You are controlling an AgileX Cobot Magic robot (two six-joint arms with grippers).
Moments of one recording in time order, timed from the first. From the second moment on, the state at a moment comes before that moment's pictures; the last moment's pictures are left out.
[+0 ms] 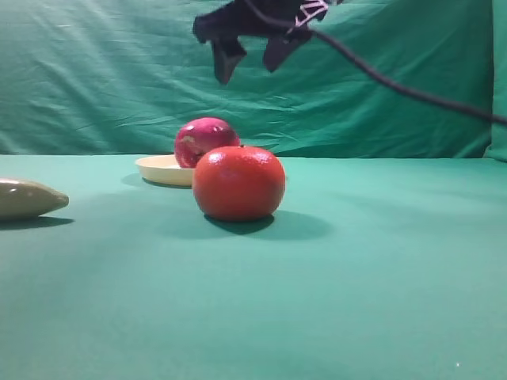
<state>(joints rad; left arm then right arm) 0.03 -0.02 0.02 -0.36 0.34 0.24 0.63 1.75 -1.63 -0.64 0.69 0.53</state>
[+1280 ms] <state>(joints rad) 0.03 -0.02 0.02 -0.36 0.34 0.24 0.86 0.97 -1.03 -0.57 0.91 0.64</state>
